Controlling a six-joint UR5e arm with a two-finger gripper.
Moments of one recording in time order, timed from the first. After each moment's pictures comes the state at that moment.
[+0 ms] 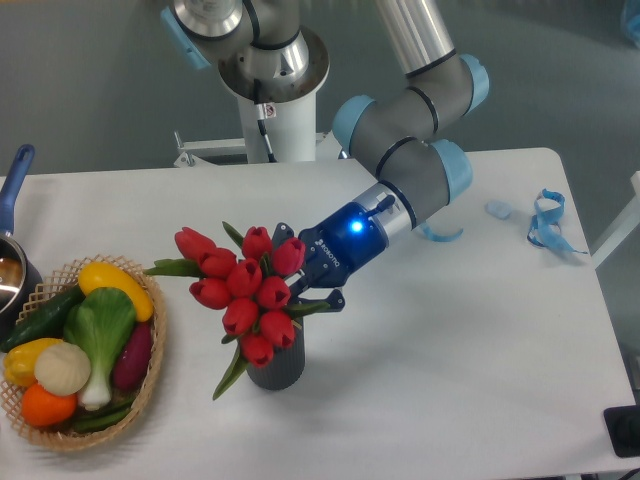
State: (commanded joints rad) arm 2.64 -1.96 -1.91 -0.80 0.07 1.36
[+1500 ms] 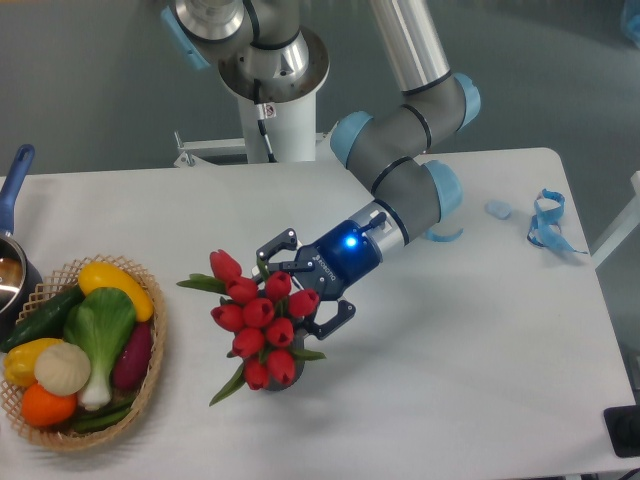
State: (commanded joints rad) arm 2.64 -1.99 -1.91 -0.79 0.08 1.47
